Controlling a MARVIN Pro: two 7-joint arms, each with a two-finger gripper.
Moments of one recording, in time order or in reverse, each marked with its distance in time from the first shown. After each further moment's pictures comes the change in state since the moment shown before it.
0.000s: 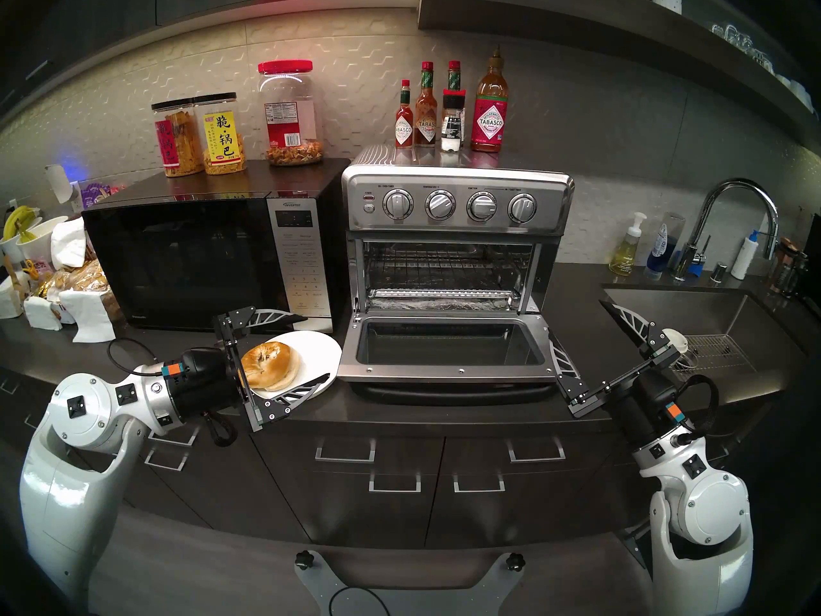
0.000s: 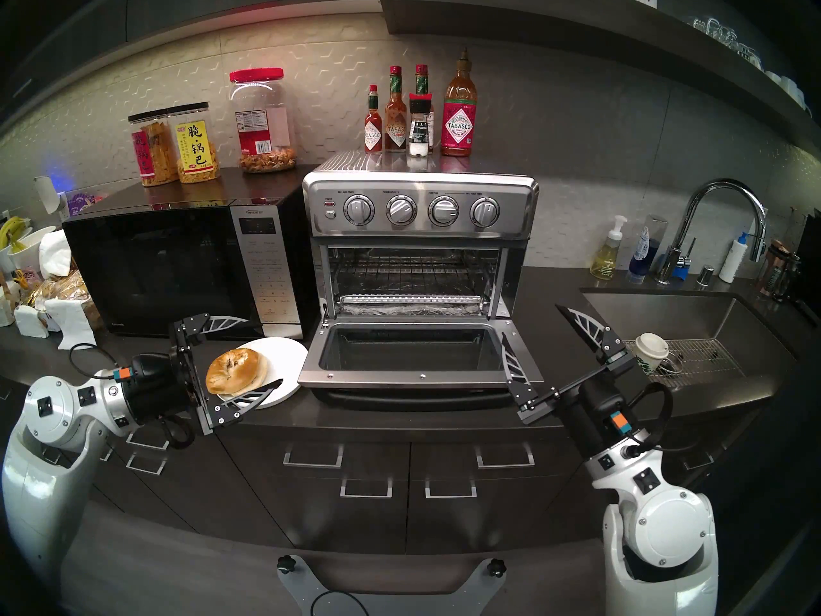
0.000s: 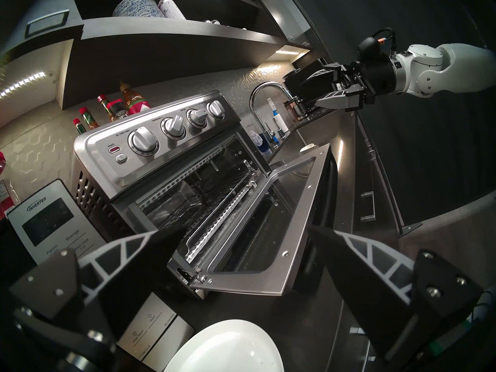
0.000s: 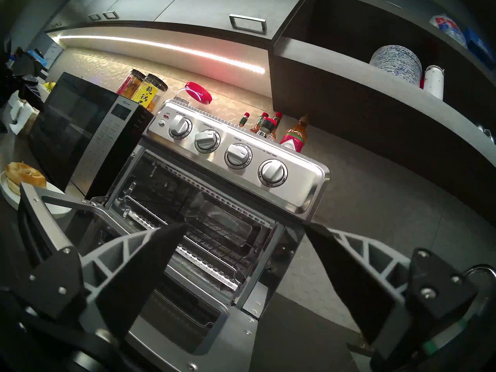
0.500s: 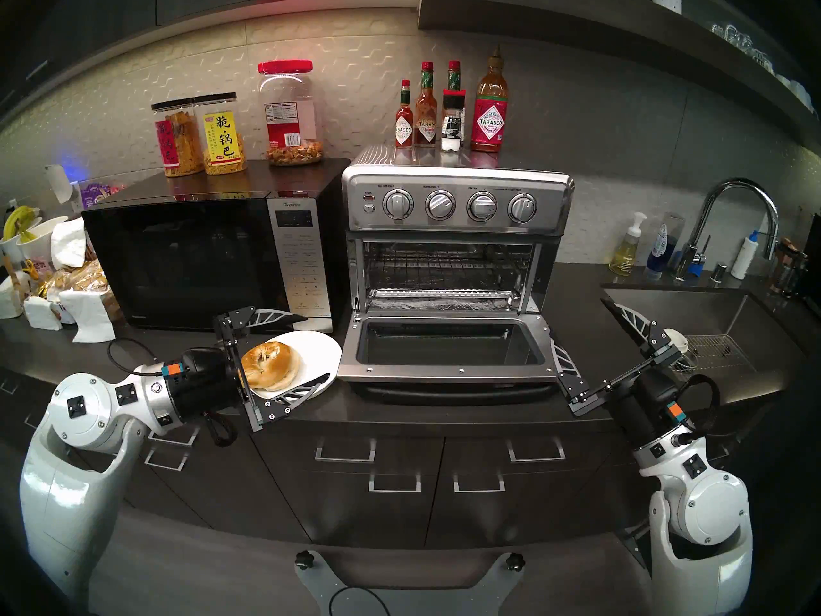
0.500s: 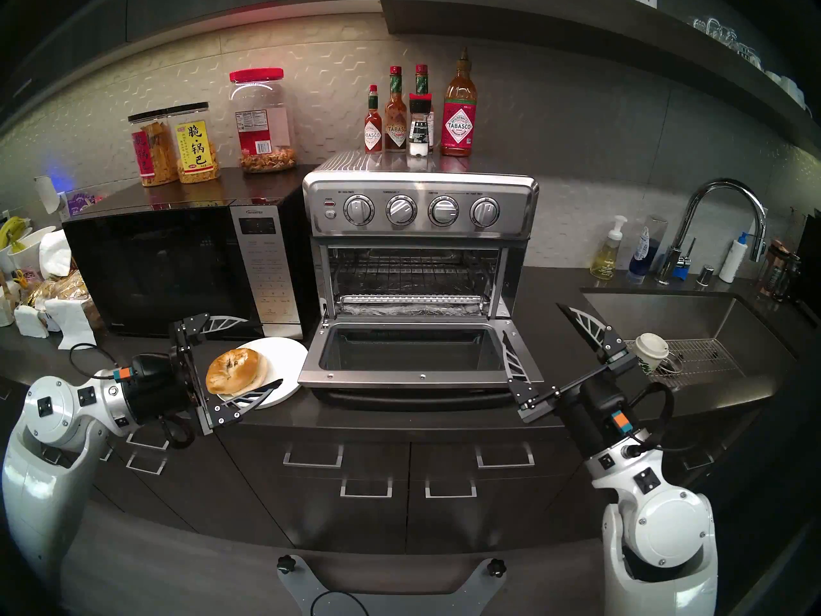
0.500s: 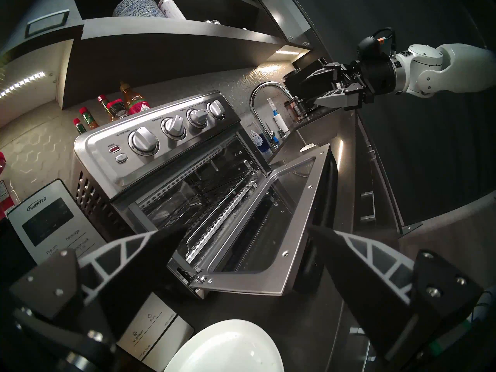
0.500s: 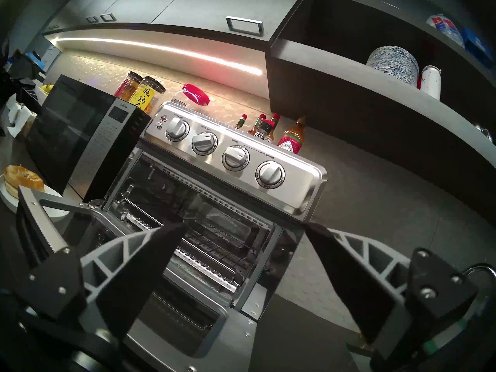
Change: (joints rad) left arm 0.000 -0.001 0.000 0.000 0.000 0.000 -0.001; right arm 0.002 -0.006 0.000 0.000 0.002 -0.002 -0.001
